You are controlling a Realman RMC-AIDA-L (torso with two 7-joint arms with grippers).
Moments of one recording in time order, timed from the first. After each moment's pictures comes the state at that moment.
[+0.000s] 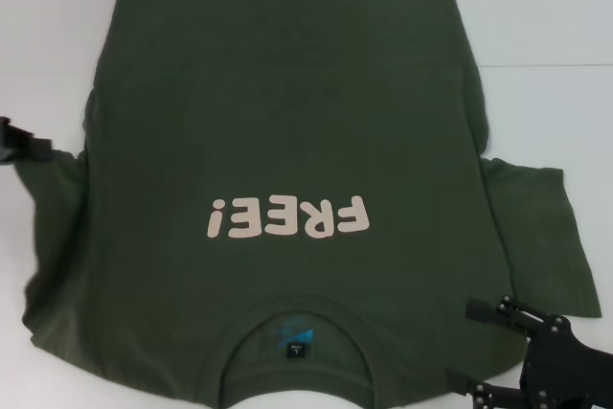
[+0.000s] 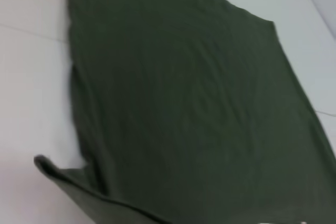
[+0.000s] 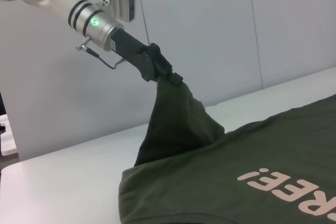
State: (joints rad) left arm -0.65 -1.94 0.37 1.01 2.54 1.65 -2.43; right arm 0.32 2.09 -0.41 -0.36 -2.13 -1.70 0.83
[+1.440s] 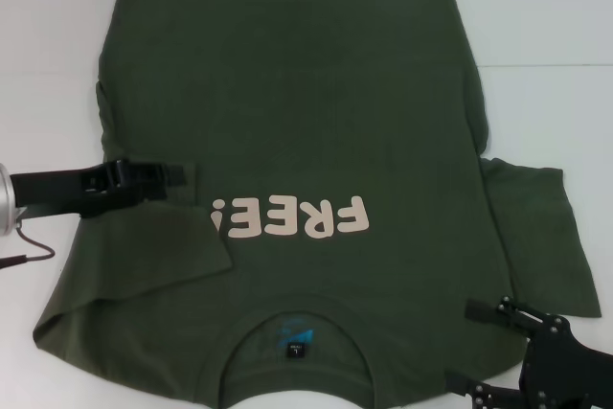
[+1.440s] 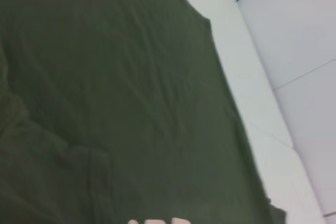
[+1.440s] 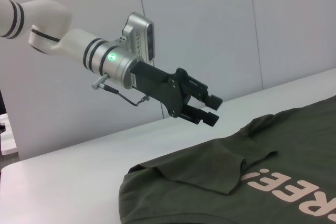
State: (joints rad) left arm -0.58 -2.07 0.50 0.76 2.24 1.44 -2.36; right arm 0.32 2.09 -0.41 -0.36 -2.13 -1.70 0.82
